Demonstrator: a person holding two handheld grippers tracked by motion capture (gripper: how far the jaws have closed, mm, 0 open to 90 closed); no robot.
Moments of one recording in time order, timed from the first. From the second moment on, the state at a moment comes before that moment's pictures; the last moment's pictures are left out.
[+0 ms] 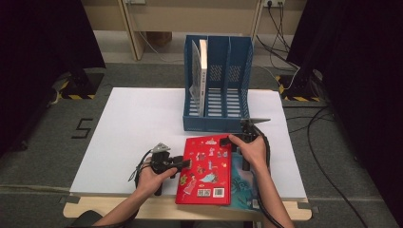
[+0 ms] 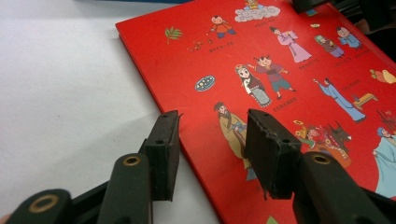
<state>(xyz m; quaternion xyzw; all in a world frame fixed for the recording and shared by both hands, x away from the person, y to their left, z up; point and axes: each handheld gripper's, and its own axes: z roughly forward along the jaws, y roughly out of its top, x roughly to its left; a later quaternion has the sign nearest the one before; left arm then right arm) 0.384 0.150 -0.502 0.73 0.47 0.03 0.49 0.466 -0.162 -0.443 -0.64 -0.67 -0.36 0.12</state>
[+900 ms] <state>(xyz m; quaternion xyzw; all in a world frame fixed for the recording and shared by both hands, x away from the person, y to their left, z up) 0.384 0.153 -0.503 0.73 0.47 0.03 0.50 0.468 -0.161 -0.446 -0.64 -0.66 -0.37 0.15</state>
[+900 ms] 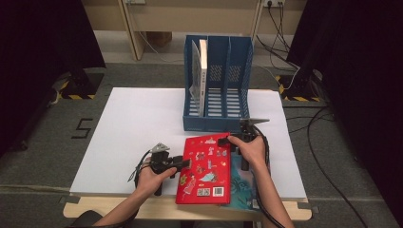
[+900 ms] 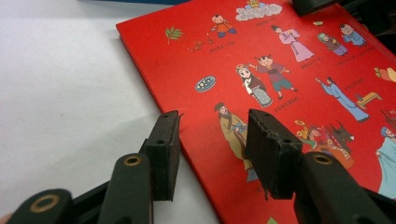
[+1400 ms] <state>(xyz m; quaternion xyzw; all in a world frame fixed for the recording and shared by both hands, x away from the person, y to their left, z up) 0.385 0.156 -0.501 0.72 0.47 0.02 0.52 0.470 -0.161 -0.433 -0.62 -0.63 -0.41 0.20</state>
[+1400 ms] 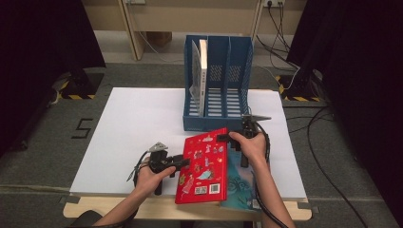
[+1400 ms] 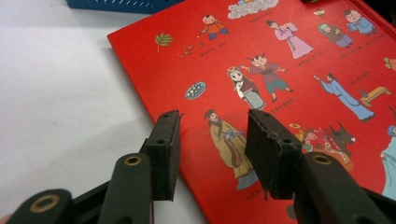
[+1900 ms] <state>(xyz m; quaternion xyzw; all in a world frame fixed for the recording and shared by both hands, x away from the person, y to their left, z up) 0.386 0.157 -0.502 0.72 0.47 0.01 0.52 0.473 -0.158 -0.432 -0.60 -0.66 -0.38 0.22</state>
